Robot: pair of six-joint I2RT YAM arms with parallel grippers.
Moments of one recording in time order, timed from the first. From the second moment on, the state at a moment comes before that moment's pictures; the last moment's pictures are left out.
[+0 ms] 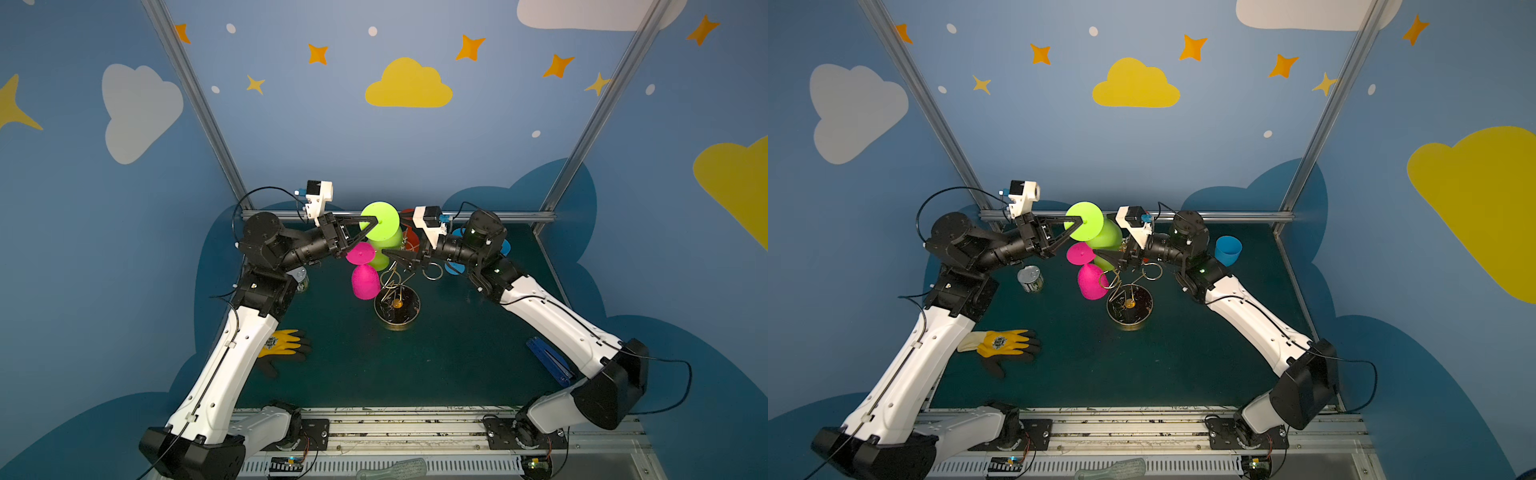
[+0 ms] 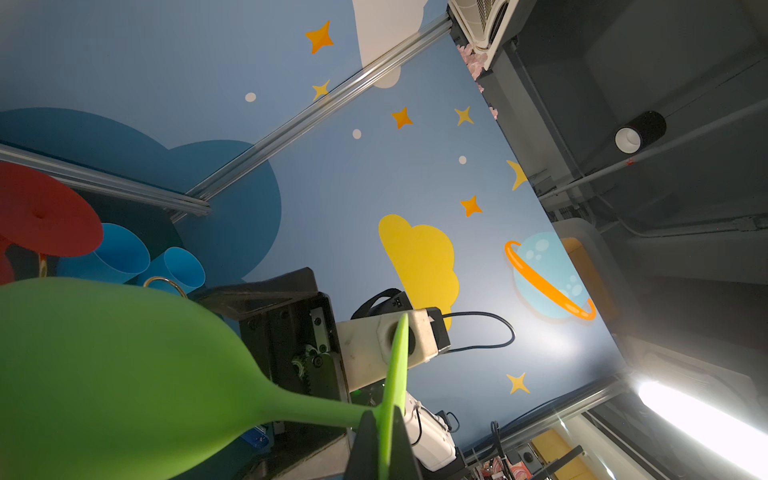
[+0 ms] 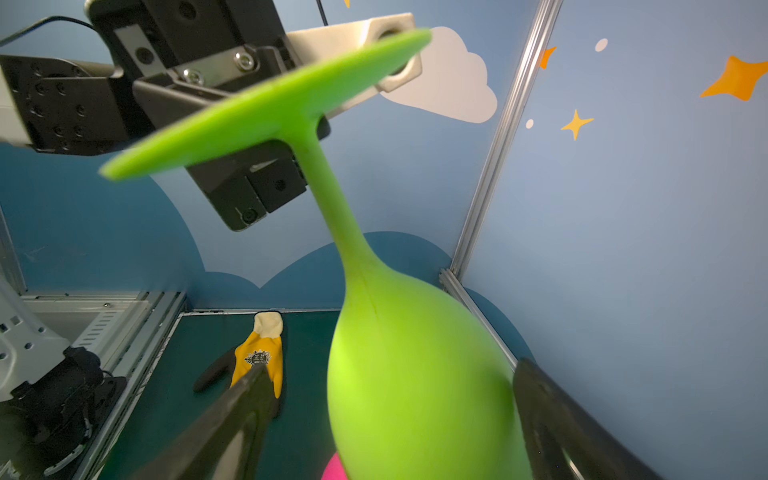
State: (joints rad) left arm -0.26 1.16 1.33 0.08 0.89 -1.25; right arm 0.68 1.51 1.41 0.19 -0.70 -0.19
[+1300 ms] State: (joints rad) left arm -0.25 1.03 1.24 0.10 0.65 -0.74; right arm 0.74 1.24 1.47 -0.36 -0.34 -0.08
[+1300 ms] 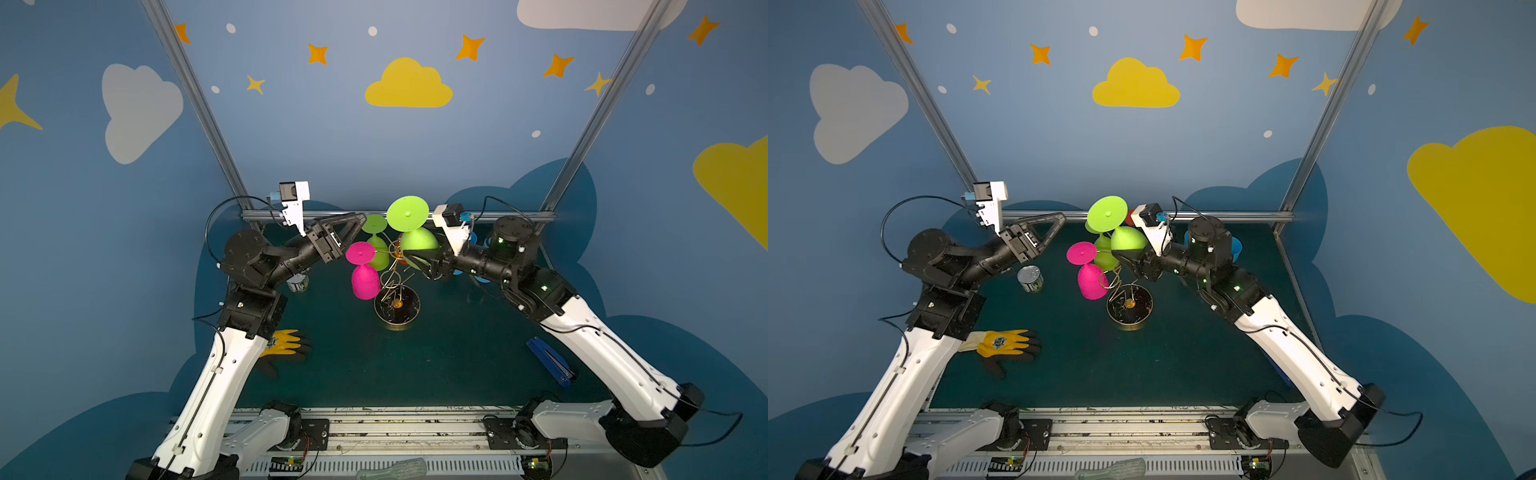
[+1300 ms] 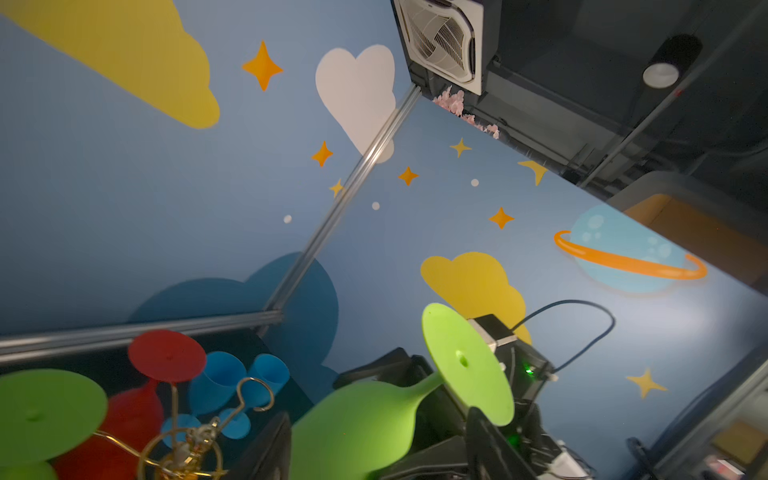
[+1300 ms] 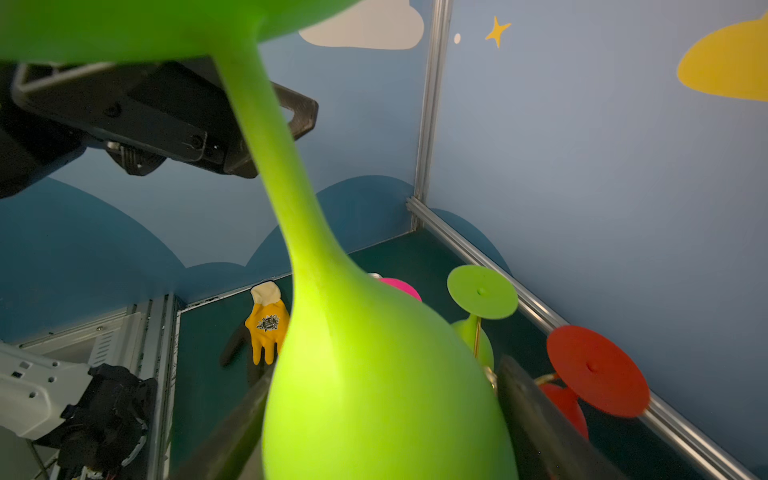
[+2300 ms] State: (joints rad) left arm -0.44 1.11 1.08 0.32 0.57 0.48; right arm 0.80 1.41 1.74 -0.90 -0.24 0.01
